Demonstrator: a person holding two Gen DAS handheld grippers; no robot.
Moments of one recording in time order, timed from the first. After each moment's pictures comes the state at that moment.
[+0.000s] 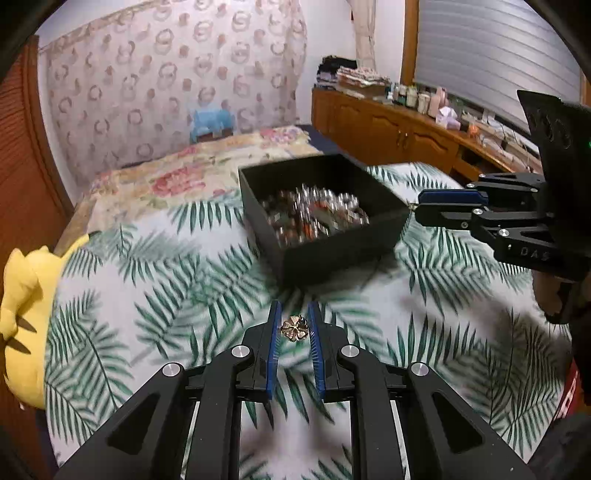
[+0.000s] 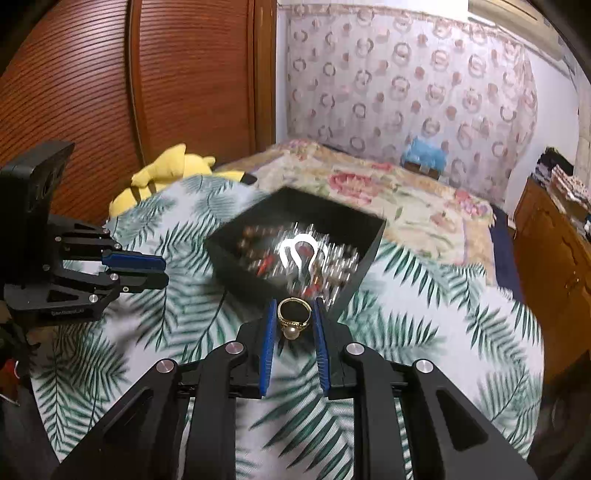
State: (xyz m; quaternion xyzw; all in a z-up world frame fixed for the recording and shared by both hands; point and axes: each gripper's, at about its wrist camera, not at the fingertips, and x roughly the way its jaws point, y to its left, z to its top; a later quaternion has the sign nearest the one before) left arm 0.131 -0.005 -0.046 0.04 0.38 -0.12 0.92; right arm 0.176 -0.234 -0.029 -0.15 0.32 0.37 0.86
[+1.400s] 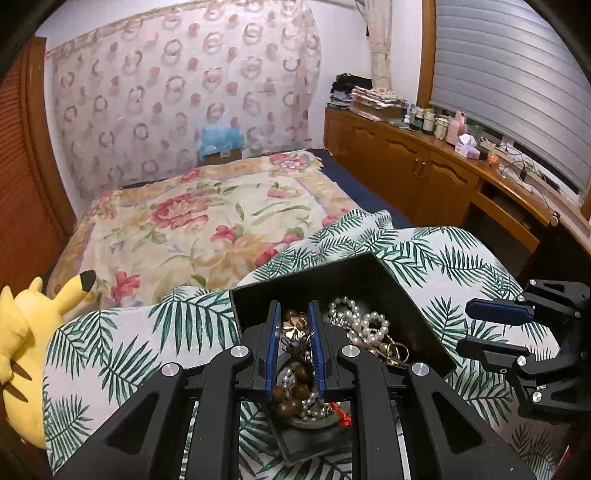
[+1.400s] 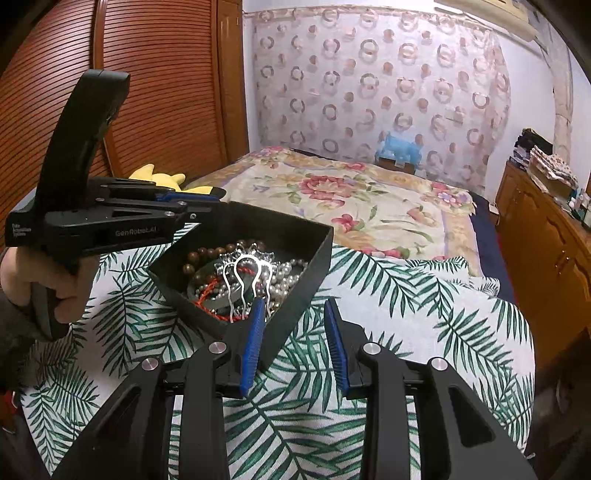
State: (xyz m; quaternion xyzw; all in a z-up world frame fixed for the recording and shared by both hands) left arm 0.241 -0.025 -0.022 0.03 0.36 -0.09 0.93; right arm 0.215 -0.255 -0.035 -0.11 0.33 0.32 0.88
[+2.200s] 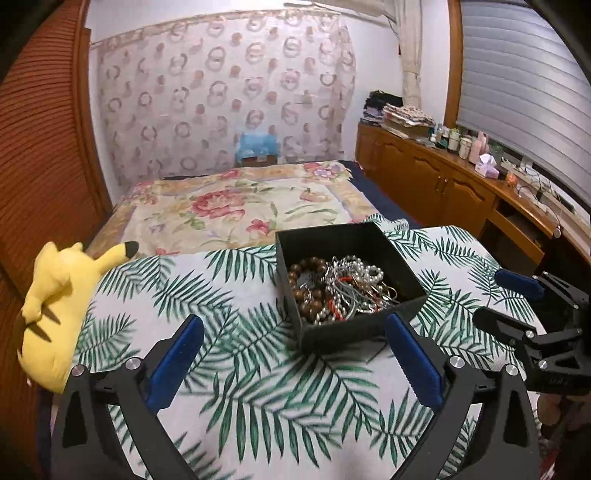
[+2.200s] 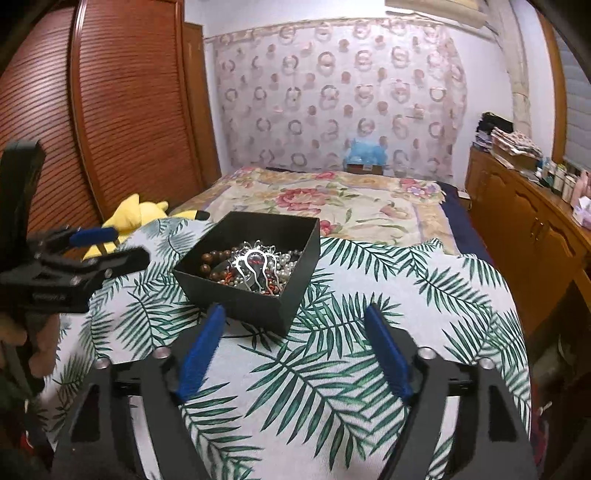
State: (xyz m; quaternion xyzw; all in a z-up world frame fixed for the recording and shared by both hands) left arm 0.135 -0.008 -0.005 0.00 0.33 -0.02 0.94; right arm 0.152 -0.277 -0.022 -0.04 0.31 0.26 0.91
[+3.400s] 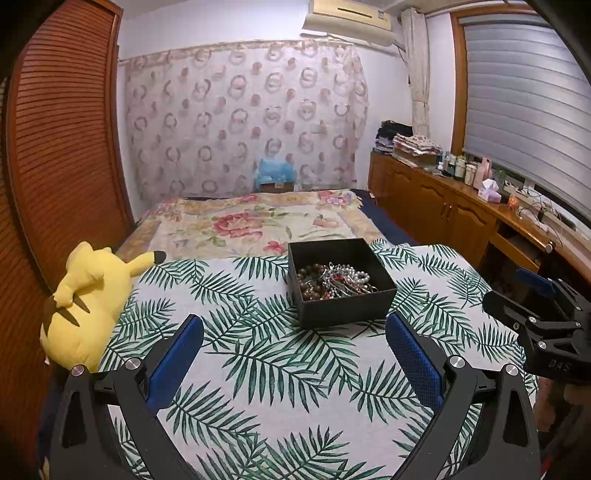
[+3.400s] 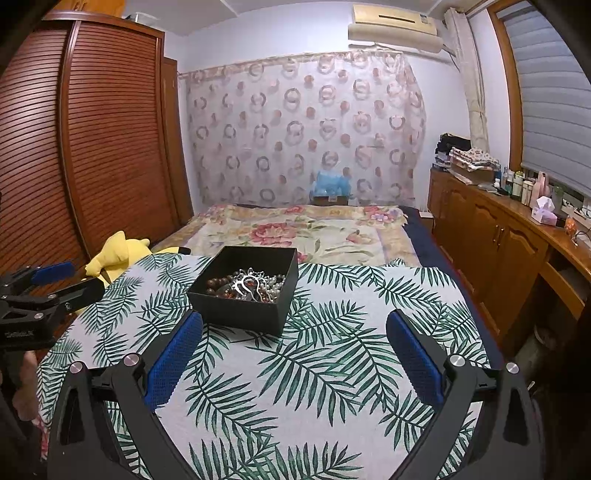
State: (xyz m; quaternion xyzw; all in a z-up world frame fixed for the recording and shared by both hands) left arm 0.050 -0.015 0.027 -0.01 0.28 0.01 0.96; right arm 0.084 -0.294 0.004 -0.02 0.24 0.20 0.95
